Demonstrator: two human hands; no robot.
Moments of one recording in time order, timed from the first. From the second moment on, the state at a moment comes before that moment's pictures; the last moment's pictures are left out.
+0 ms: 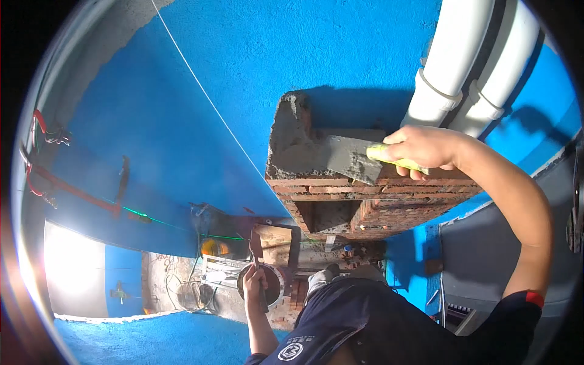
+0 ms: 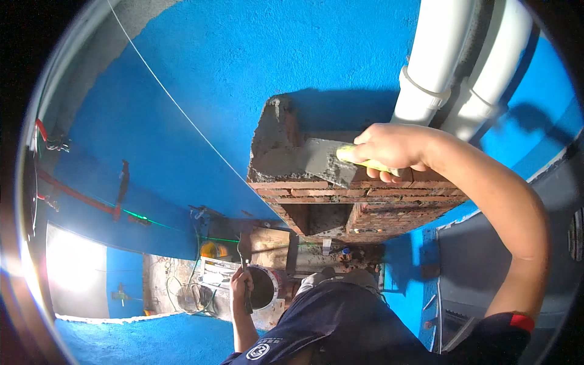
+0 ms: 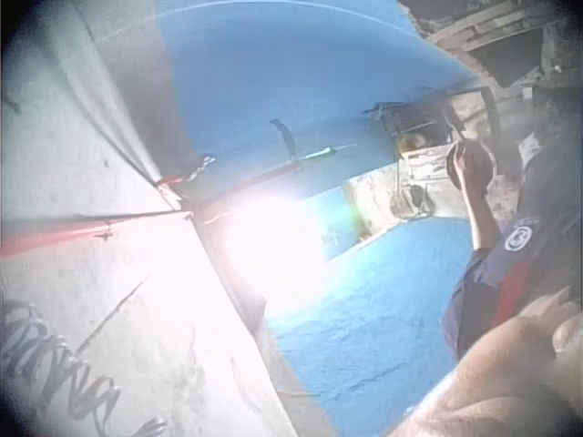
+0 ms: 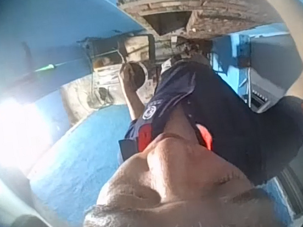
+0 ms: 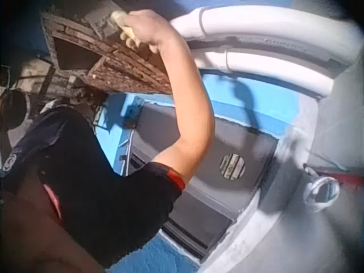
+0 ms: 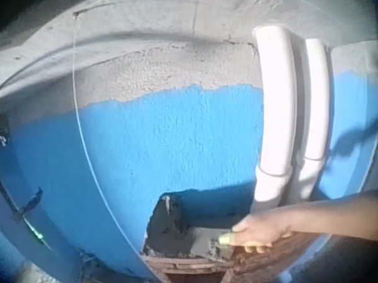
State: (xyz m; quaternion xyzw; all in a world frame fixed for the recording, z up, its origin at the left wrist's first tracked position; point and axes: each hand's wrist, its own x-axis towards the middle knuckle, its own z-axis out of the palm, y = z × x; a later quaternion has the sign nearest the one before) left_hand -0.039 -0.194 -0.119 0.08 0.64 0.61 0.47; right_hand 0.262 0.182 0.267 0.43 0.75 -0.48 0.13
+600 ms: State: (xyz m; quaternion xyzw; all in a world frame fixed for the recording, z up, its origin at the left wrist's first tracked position) left_hand -0.049 -0.181 -0.126 0.08 0.67 0.59 0.45; right_hand 0.264 0.187 0.276 0.42 0.71 -0.56 -0.01
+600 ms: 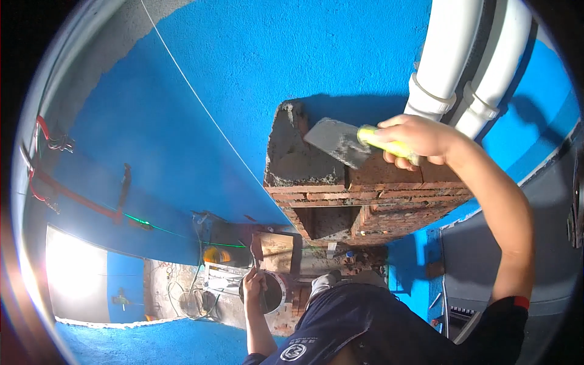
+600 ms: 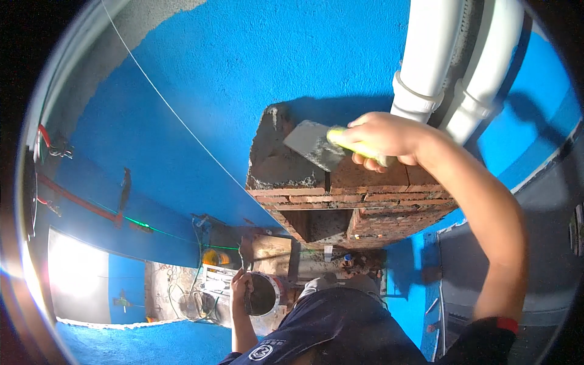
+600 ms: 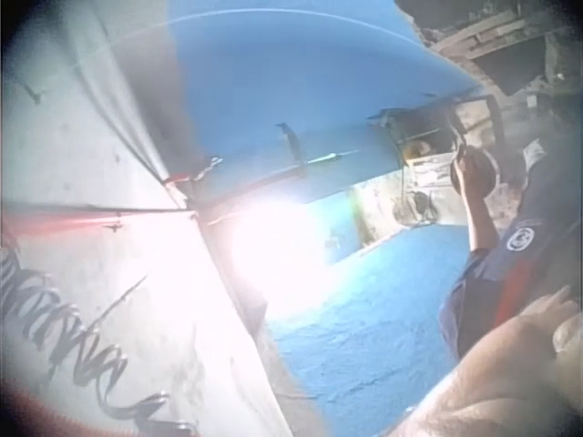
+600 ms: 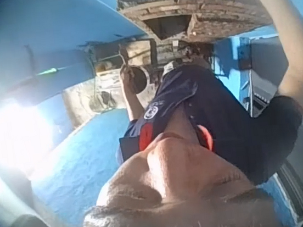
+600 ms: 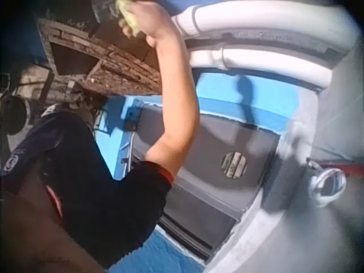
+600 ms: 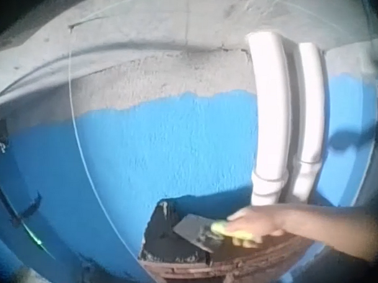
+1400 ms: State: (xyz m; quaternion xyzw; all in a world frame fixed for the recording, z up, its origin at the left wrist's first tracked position) left_hand -0.023 -0.237 -0.121 0.03 0.67 0.63 0.39; right_hand 0.193 0.206 0.190 0.20 0.97 0.07 -0.12
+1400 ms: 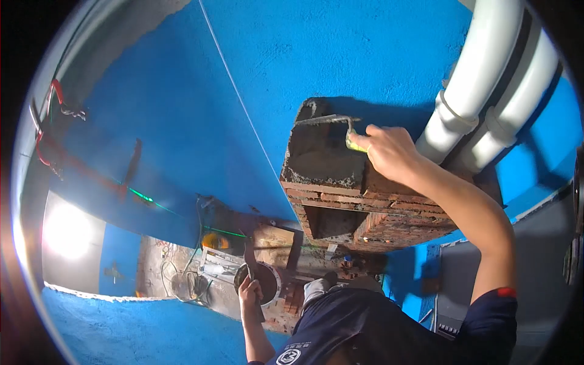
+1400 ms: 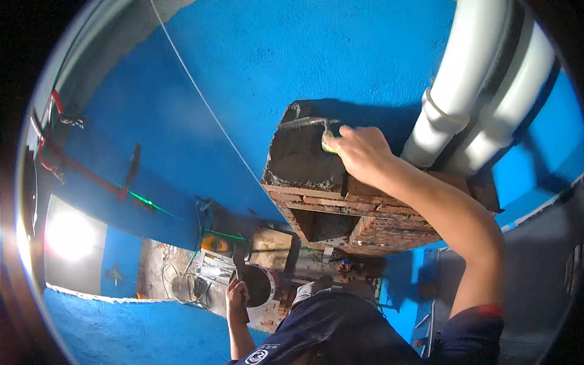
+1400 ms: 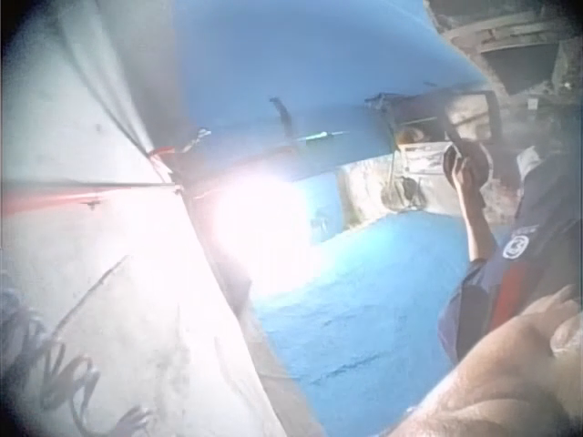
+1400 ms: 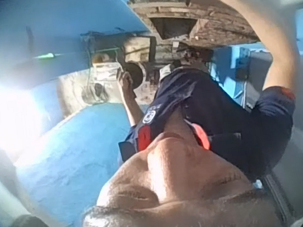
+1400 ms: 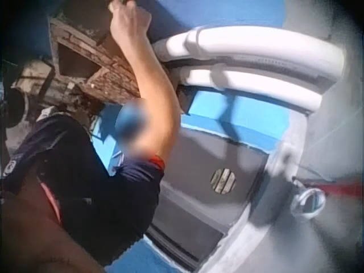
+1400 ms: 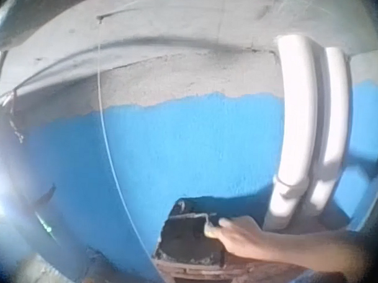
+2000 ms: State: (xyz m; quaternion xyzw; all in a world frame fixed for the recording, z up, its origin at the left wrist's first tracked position) left_hand 0.054 -0.217 -0.091 0.02 0.66 0.66 0.37; right_hand 0.260 0.175 0.211 0.17 0.97 -0.12 -0.13
